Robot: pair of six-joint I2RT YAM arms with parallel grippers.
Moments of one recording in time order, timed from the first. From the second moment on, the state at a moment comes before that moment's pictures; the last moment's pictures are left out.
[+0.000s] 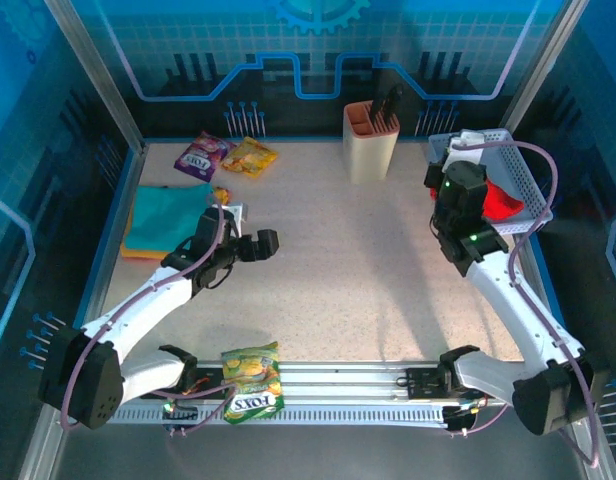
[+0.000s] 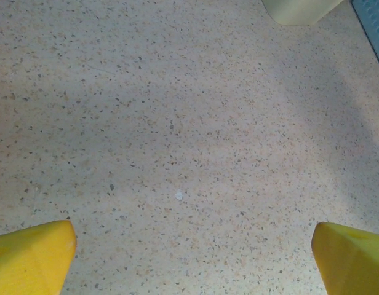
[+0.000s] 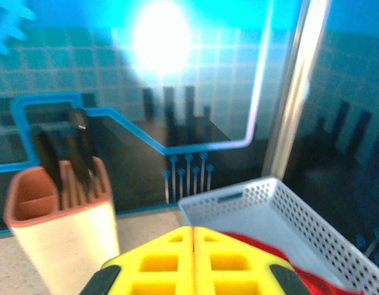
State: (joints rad) left arm -0.36 1.16 0.70 -0.24 0.10 -0.48; right arm 0.32 1.10 1.03 0.00 0.60 0.00
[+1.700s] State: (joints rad) left arm -0.36 1.16 0.72 -0.27 0.18 -0.53; right arm 0.33 1.80 1.08 -0.49 0.14 0.52
